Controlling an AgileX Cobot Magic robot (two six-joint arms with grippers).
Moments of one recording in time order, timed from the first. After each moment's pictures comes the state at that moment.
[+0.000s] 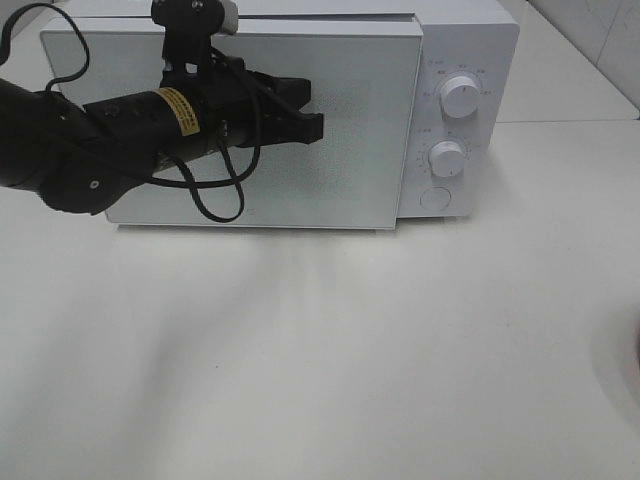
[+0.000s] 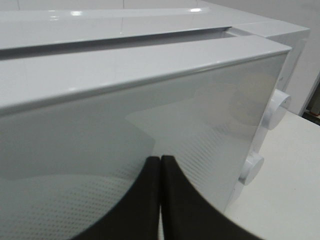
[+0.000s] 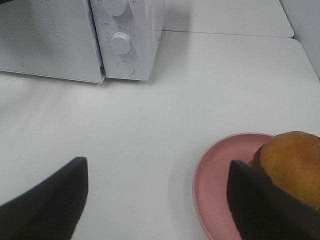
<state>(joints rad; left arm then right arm) -0.57 1.94 -1.03 0.30 -0.69 -0.32 0.15 0.00 -0.49 -0.05 0.98 0.05</state>
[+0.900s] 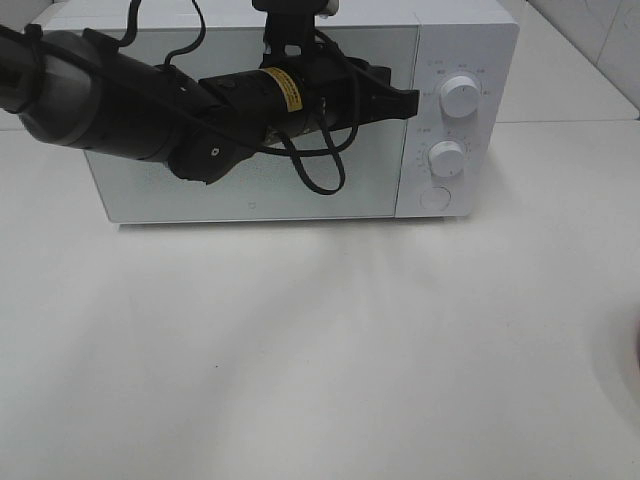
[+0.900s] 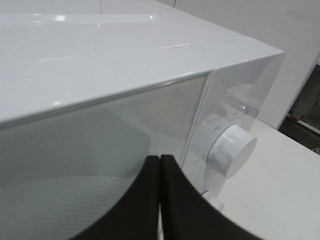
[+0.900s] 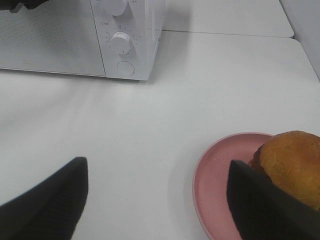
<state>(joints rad) -0.69 2.10 -1.33 0.20 -0.50 -0.34 0.15 0.00 -0.49 -0.05 0.98 0.05</state>
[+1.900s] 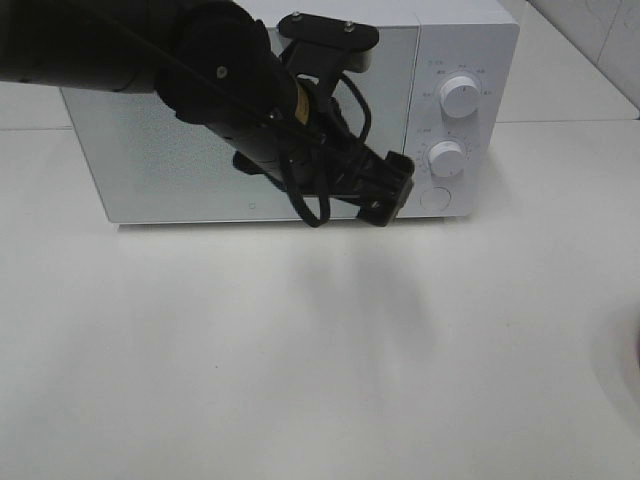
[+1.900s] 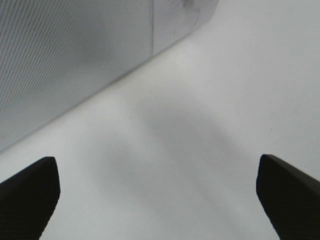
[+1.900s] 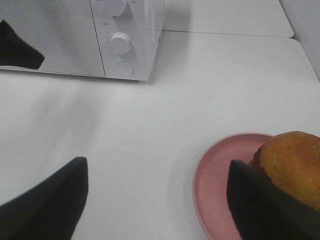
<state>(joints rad) -0.85 1.88 -1.36 0.18 0.50 -0.33 0.15 0.00 -0.49 -0.05 0.97 0.05</state>
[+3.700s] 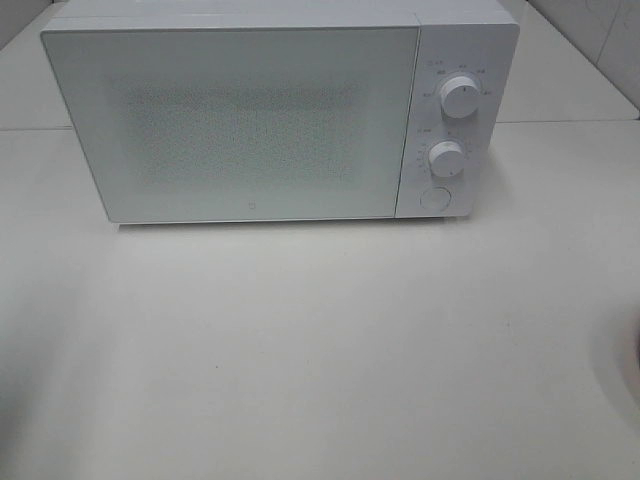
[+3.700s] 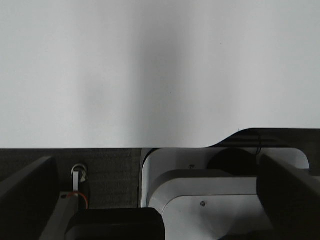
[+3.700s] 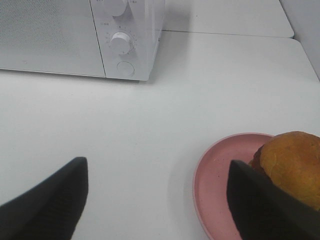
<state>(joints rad) -0.05 0.96 -0.62 -0.11 1.11 -0.03 0.15 0.00 -0.49 -0.05 0.97 0.05</state>
